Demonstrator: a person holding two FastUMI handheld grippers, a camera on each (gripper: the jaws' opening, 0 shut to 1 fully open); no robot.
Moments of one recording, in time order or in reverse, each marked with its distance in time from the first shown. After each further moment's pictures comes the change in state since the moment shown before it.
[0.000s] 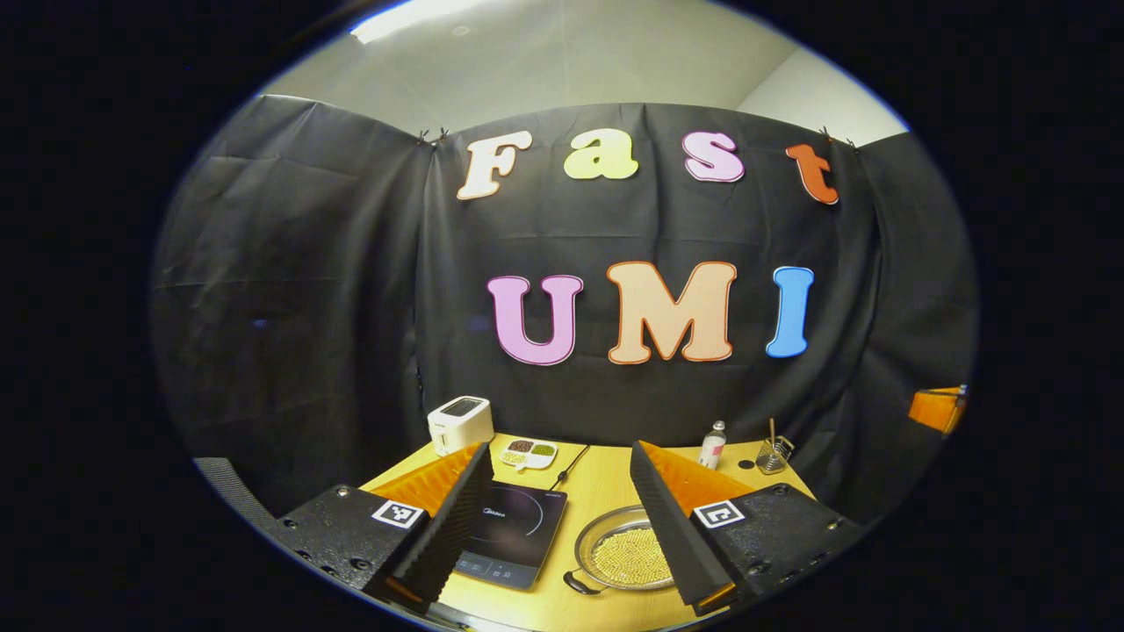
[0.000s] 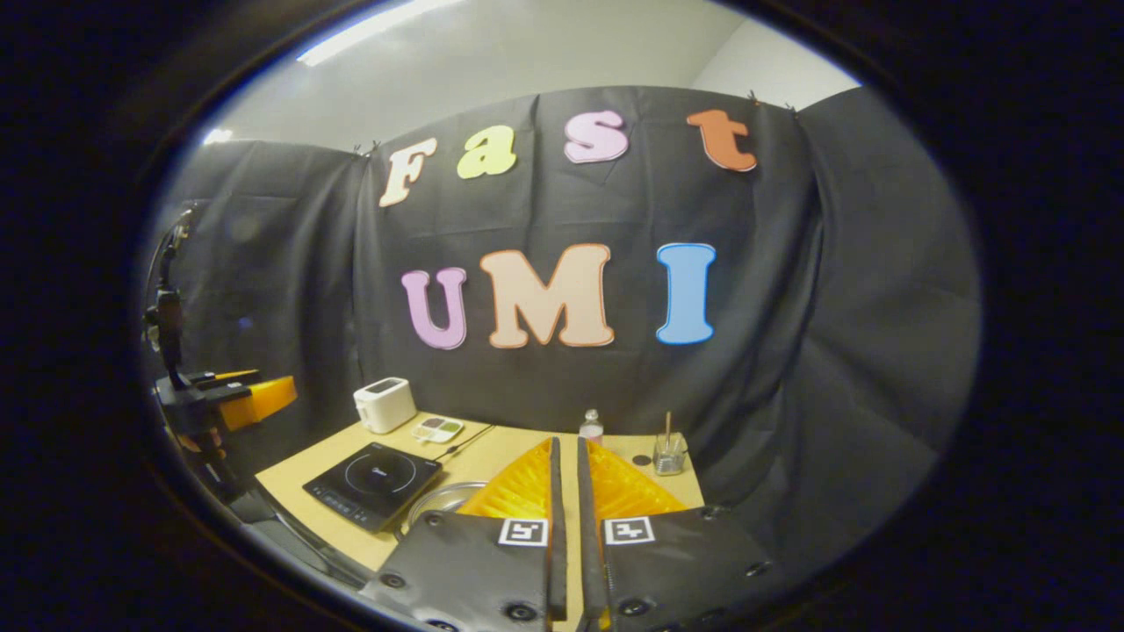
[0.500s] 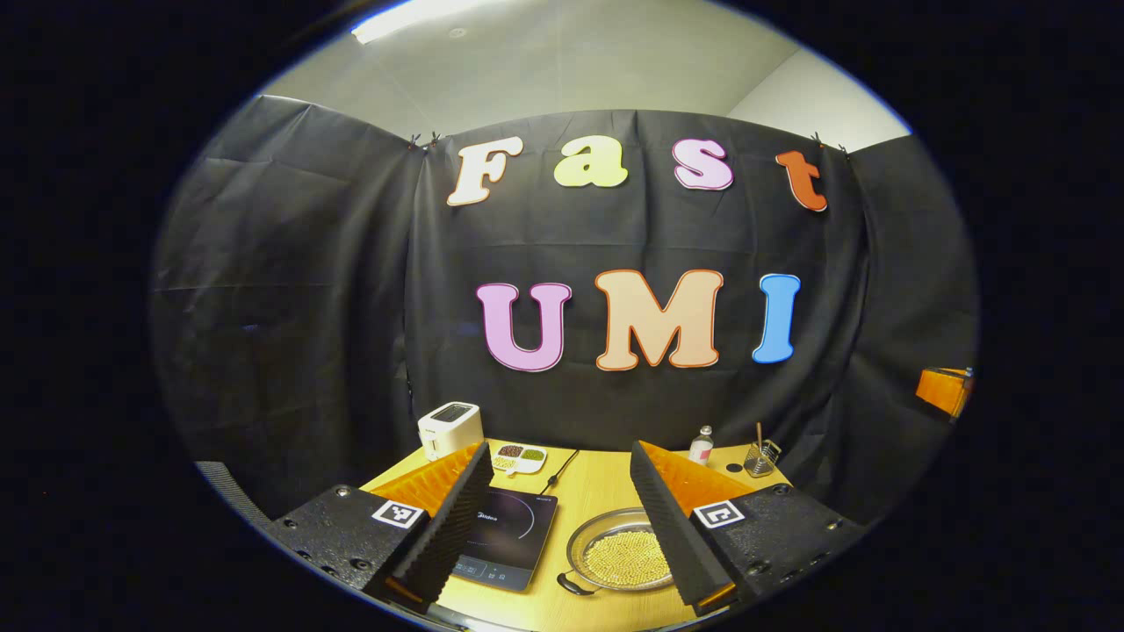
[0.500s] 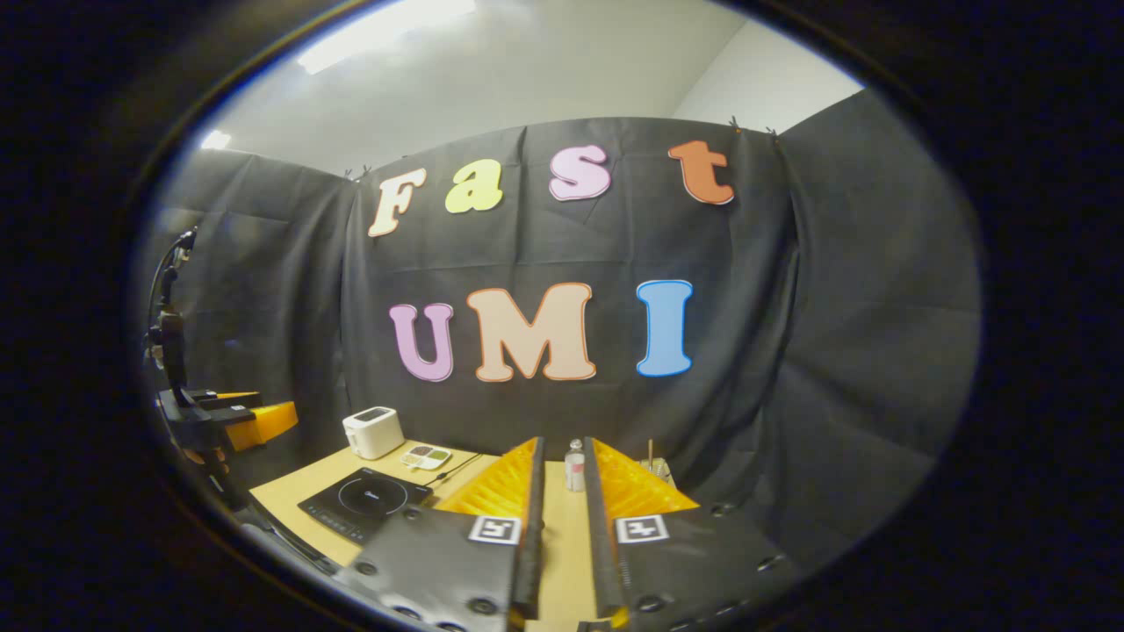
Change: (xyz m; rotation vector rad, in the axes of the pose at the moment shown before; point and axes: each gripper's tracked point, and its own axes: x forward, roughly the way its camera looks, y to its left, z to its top) left arm -0.011 -0.013 0.009 0.002 -0.015 -0.045; right arm -0.037 -0.025 0.051 0.014 -0.152 -0.084
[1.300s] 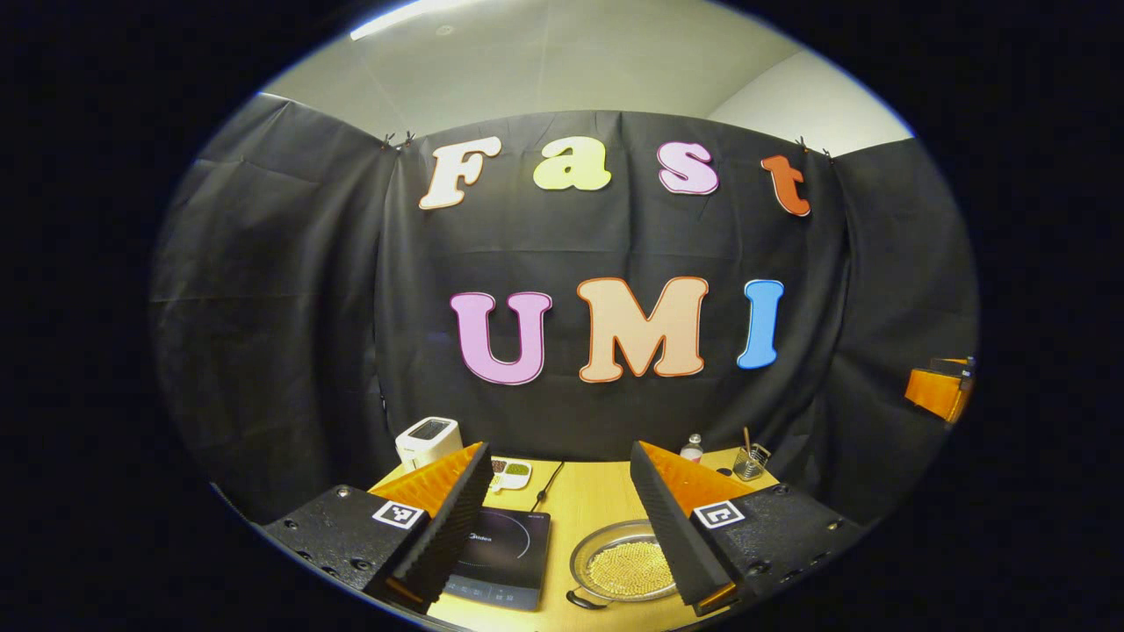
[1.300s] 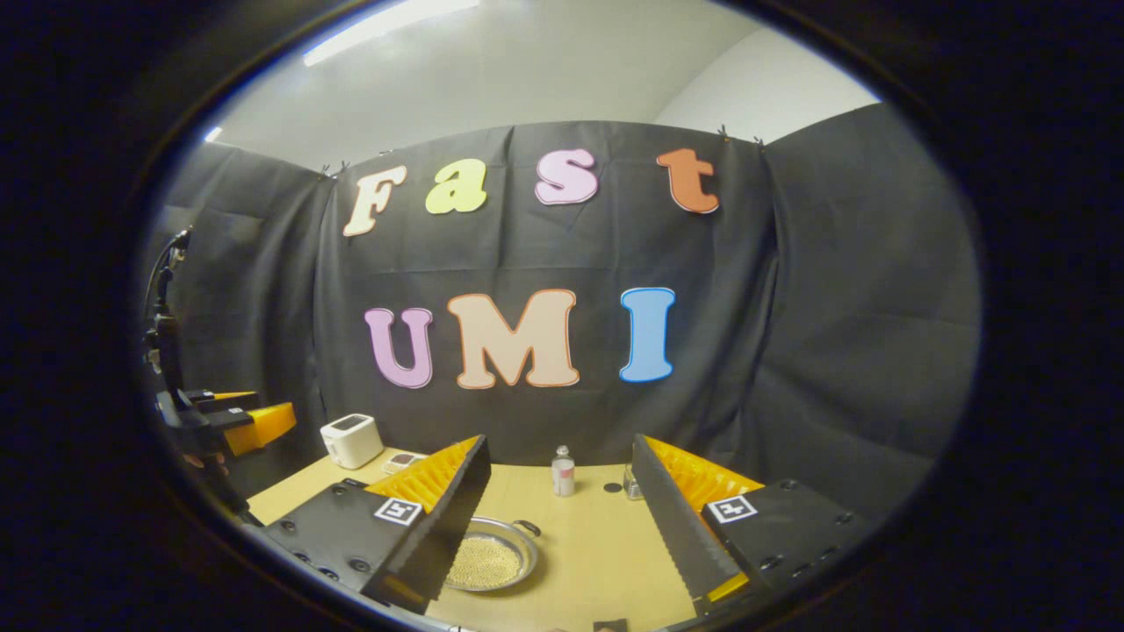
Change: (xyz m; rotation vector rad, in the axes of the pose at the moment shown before) left arm 0.032 0.012 0.018 0.008 -0.012 -0.113; right arm 0.004 0.027 0.020 -0.006 0.000 -0.104
